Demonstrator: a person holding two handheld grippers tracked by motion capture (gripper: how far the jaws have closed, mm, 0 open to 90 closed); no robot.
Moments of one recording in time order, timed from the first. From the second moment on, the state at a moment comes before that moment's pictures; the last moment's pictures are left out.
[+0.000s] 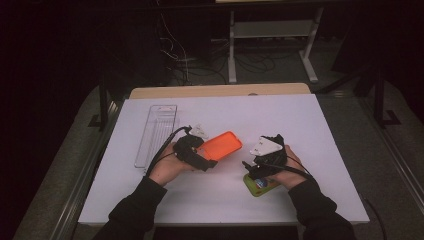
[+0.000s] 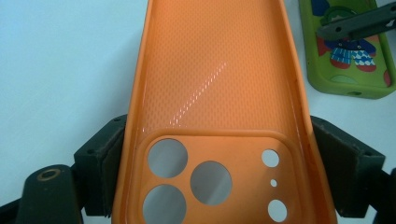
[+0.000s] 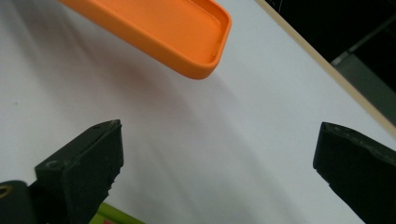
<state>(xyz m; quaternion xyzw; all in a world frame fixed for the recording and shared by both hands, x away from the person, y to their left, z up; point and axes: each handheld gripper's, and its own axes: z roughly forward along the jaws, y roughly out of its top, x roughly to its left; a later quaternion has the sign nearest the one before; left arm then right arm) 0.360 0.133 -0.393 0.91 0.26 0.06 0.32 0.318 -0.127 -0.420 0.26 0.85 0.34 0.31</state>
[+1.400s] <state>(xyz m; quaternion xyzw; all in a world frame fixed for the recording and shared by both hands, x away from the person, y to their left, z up) 0.358 0.130 -0.395 0.90 0.27 0.05 0.33 0.292 -0.096 -0.433 0.01 0.82 0.19 0.54</state>
